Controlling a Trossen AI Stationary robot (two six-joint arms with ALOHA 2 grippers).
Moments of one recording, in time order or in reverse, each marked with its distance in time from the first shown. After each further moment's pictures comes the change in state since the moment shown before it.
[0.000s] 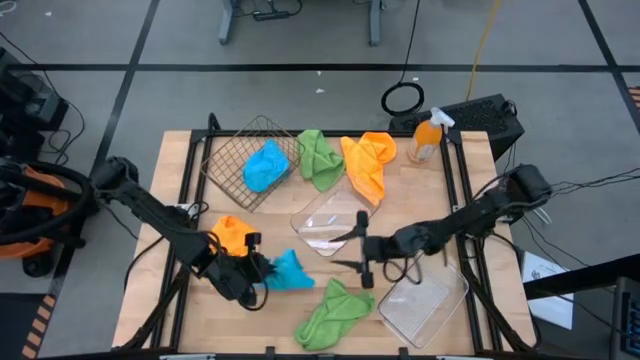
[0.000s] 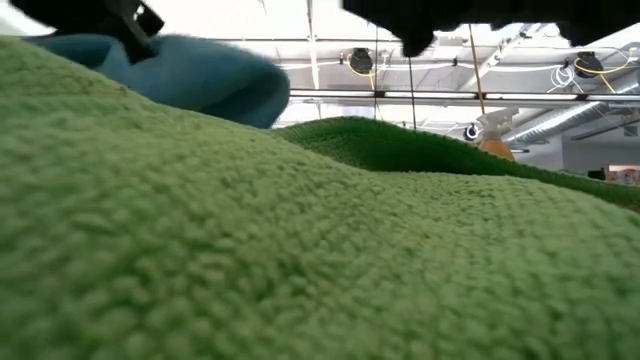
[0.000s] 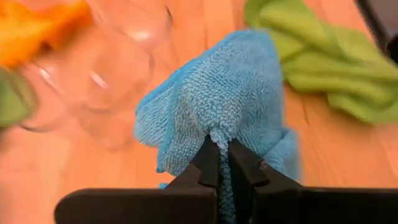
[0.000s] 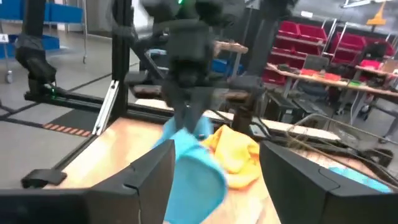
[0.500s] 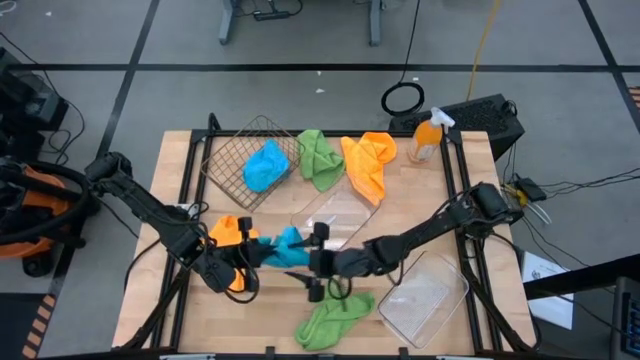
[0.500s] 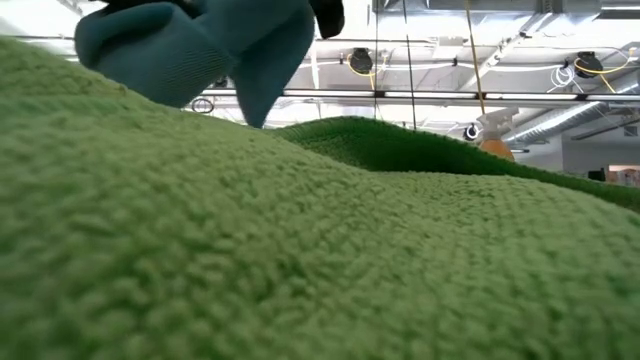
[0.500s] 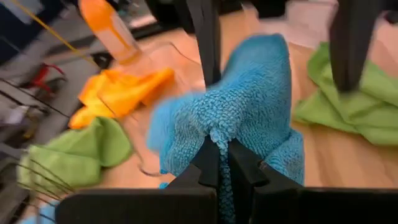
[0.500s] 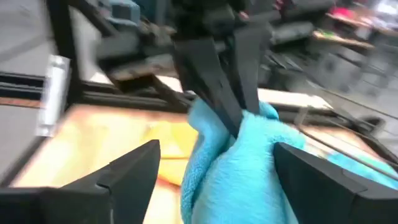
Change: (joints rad) left arm 0.002 -0.091 0.001 0.050 -0.294 0.174; right arm -0.001 0.343 0.616 -0.514 0.195 0.124
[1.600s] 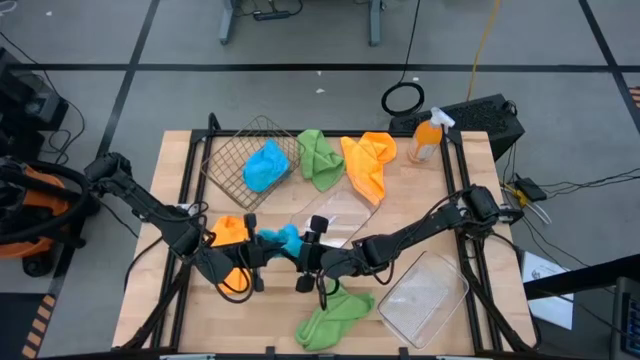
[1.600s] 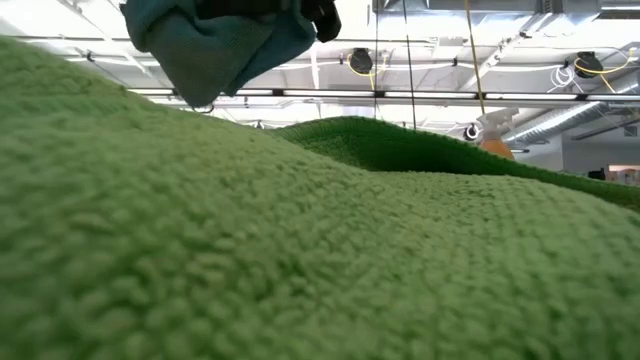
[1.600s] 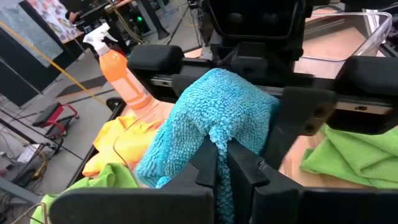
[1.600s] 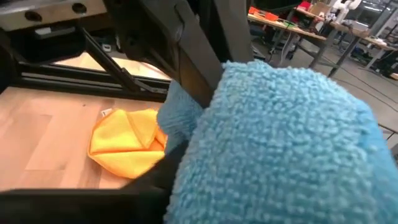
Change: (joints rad) left arm 0.035 0.000 0.002 0.254 0.000 0.244; right arm -0.023 0.053 0.090 -0.107 0.116 -0.039
